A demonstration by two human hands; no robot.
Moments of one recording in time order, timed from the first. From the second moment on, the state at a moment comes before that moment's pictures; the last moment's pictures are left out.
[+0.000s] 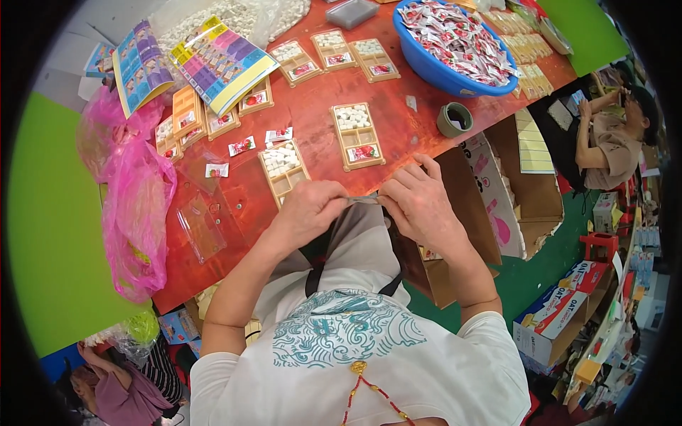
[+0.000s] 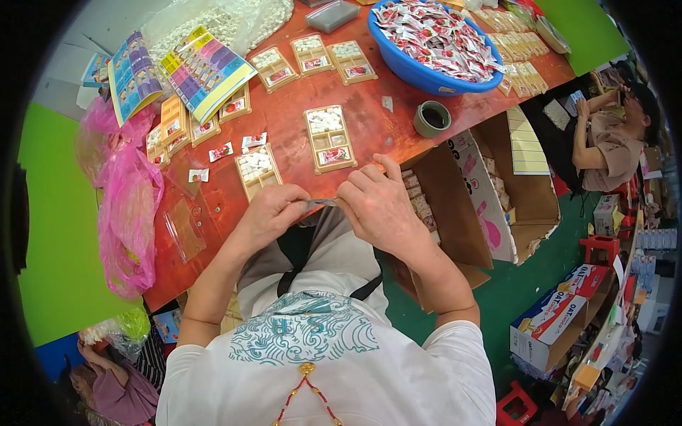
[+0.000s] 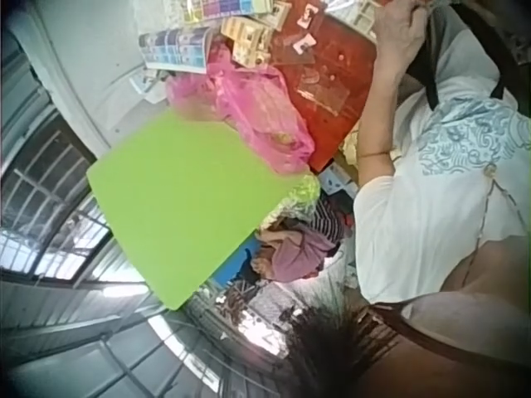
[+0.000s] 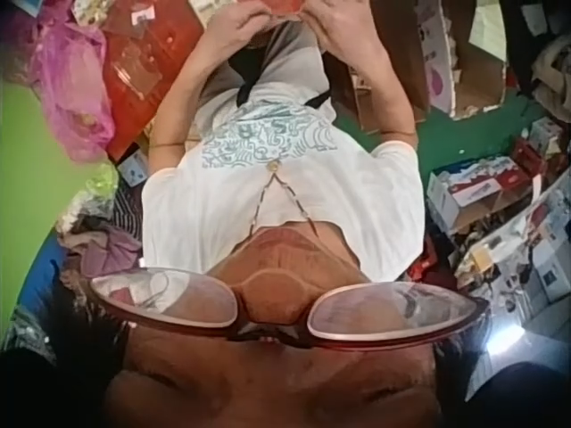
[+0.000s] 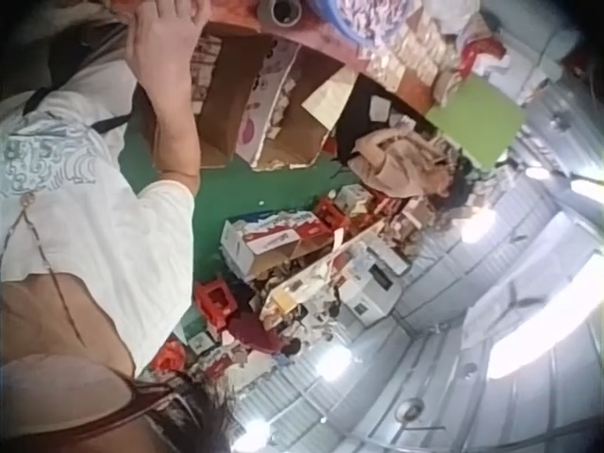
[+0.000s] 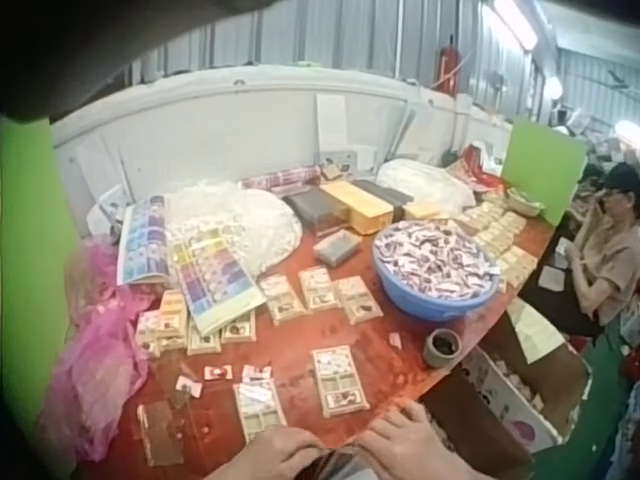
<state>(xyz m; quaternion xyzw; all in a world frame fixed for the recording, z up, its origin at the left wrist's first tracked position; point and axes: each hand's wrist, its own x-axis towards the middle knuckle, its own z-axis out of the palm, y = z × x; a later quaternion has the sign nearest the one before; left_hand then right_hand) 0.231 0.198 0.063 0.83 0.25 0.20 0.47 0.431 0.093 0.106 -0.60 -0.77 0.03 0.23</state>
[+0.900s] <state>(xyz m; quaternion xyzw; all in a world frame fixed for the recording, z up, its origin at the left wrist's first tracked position) 0.280 0.283 0.019 0.89 0.39 0.18 0.18 0.491 0.217 0.033 -0.67 -0.72 0.07 0.19</state>
